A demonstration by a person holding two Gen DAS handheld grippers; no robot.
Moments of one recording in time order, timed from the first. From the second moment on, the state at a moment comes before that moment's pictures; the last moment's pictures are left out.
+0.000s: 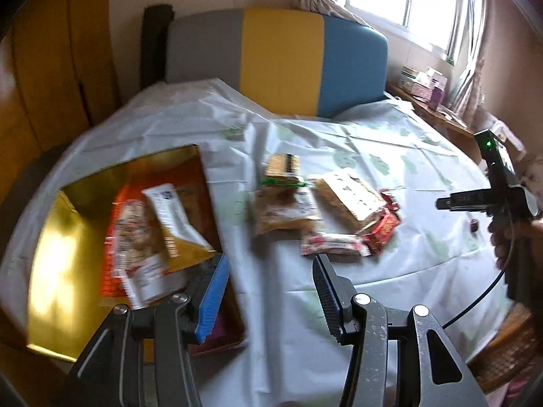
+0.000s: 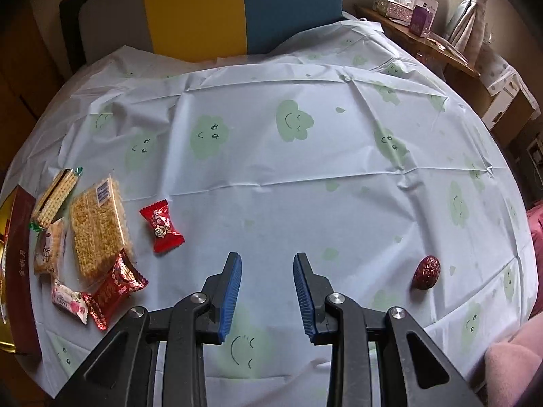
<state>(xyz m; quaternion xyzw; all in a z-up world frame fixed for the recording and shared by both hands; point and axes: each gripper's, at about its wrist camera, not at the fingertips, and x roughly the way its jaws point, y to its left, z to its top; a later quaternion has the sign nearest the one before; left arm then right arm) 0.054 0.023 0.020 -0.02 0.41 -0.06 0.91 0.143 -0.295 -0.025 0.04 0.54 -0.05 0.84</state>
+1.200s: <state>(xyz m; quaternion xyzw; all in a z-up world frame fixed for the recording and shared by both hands) 0.280 -0.033 -0.050 0.05 0.53 -0.05 0.84 0.139 -0.284 -0.008 0.06 0.52 -0.01 0.85</state>
